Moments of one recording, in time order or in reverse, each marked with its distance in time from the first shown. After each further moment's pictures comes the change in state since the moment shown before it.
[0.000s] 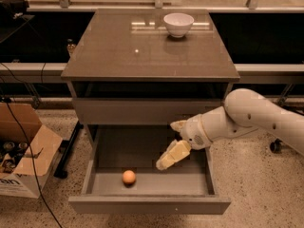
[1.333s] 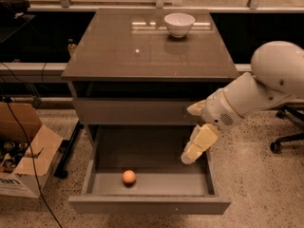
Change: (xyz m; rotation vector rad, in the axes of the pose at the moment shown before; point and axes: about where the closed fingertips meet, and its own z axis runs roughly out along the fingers) arm -0.031 0.040 -0.105 0.023 0.210 -0.115
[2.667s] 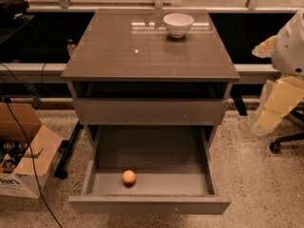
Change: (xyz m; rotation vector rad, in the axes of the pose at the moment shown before) arm -0.021 0.029 -0.199 0.361 0.371 -0.126
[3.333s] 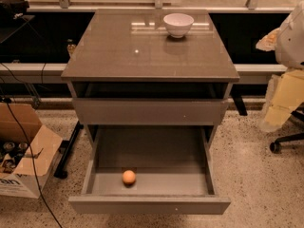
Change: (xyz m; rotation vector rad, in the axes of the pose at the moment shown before) arm 0.004 -0.004 -0.014 0.024 0.070 -0.035
